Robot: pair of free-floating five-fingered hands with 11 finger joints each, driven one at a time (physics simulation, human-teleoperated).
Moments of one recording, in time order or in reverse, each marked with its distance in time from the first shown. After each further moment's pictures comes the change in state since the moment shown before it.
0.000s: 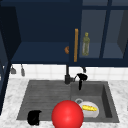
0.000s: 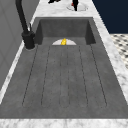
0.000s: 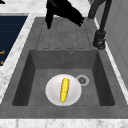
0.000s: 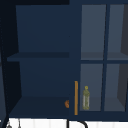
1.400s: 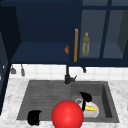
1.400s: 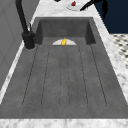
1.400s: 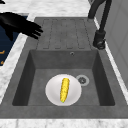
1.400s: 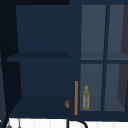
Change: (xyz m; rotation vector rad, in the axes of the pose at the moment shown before) left hand 0.000 0.000 0.000 0.000 0.000 0.000; right hand -0.041 0.116 0.164 -0.040 -0.014 -0.030
